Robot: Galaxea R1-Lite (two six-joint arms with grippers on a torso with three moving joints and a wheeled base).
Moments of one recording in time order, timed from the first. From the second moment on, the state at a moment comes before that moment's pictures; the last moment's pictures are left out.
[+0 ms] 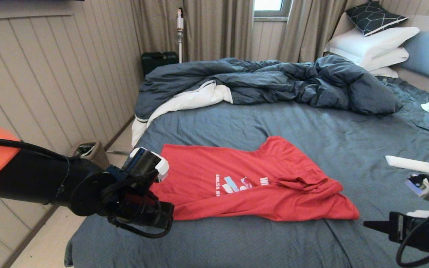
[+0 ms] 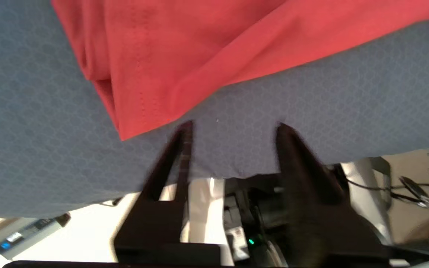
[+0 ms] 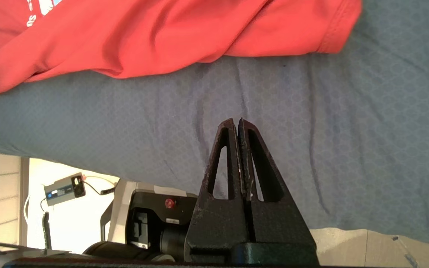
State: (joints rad) left arm -0.61 1.89 -0.96 0.13 0.04 -0.31; right arm -0.29 1.42 -0.43 -0.20 0.48 0.09
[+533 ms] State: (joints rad) left arm -0.66 1.87 -0.88 0.04 0.15 -0.29; right arm -0.29 1.44 -0.43 -0.20 0.49 0.09
